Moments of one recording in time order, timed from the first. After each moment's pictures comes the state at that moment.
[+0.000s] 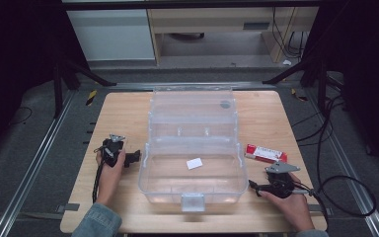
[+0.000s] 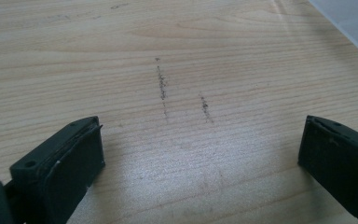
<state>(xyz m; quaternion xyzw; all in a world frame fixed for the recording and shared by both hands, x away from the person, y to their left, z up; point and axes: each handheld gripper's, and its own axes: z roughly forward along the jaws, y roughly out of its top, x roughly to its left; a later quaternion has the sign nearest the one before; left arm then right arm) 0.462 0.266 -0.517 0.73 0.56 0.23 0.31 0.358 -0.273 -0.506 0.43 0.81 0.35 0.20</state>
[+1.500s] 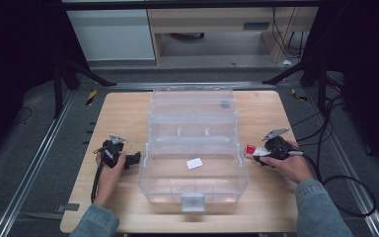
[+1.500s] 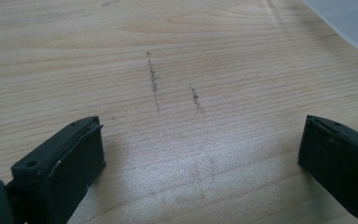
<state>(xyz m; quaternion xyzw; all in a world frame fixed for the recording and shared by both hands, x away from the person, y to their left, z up) 0.456 0.266 -0.517 0.74 0.55 0.23 0.31 0.458 -0.285 -0.473 0.39 0.87 0.24 0.19</state>
